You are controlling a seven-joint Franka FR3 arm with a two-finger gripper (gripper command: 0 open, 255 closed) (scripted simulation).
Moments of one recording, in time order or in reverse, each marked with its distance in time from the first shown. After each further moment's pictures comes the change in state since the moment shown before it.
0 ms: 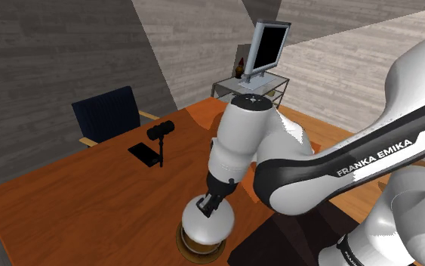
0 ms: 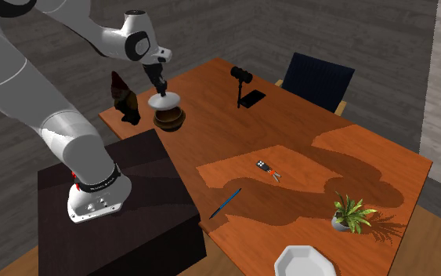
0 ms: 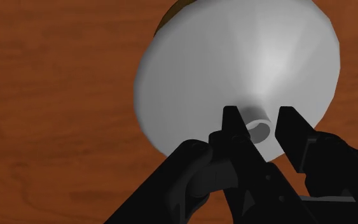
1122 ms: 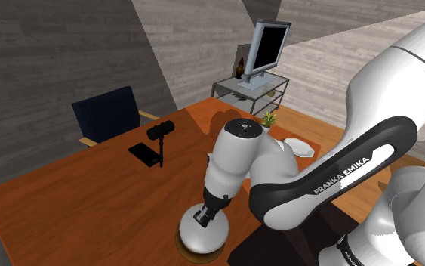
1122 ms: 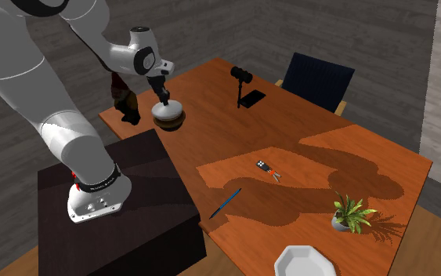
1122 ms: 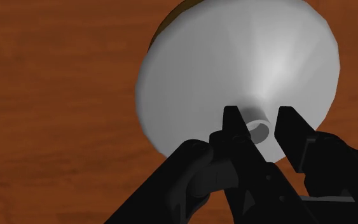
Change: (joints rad) arm -0.029 0.153 0.016 -0.026 -0.115 0.169 0.084
